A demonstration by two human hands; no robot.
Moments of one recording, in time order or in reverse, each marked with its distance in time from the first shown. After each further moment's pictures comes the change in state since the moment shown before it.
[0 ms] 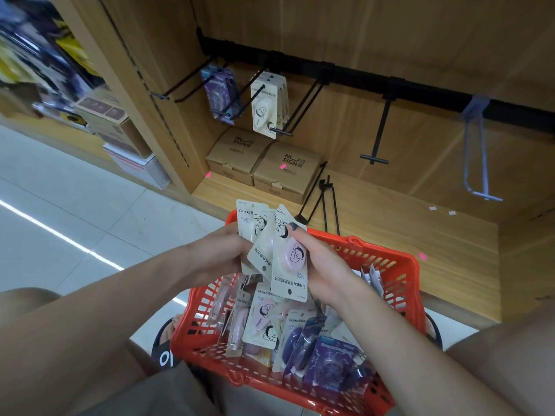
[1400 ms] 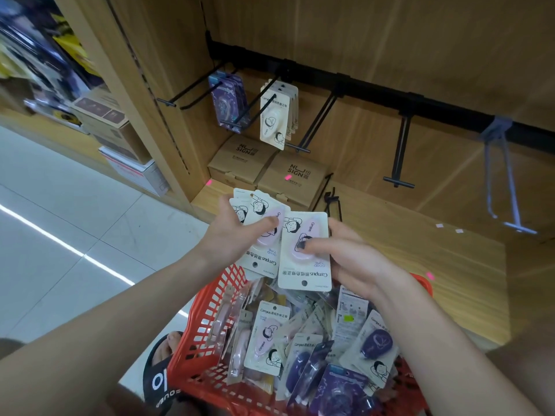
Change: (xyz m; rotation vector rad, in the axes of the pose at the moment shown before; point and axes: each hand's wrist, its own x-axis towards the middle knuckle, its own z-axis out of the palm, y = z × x) left_hand 0.039 0.013 -0.027 0.026 0.464 0.274; right_hand -0.009 -0.064 0.023 -0.481 0.104 -0.091
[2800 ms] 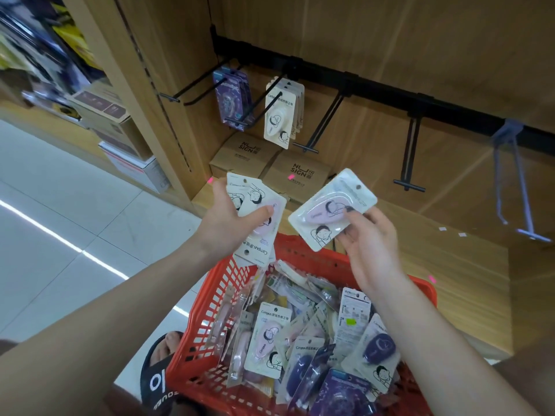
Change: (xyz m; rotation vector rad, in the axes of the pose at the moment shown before) left_hand 0.014 0.005 -0.011 0.076 0.027 0.074; right_hand 0.012 0.000 -0.004 0.365 0.441 -0.309
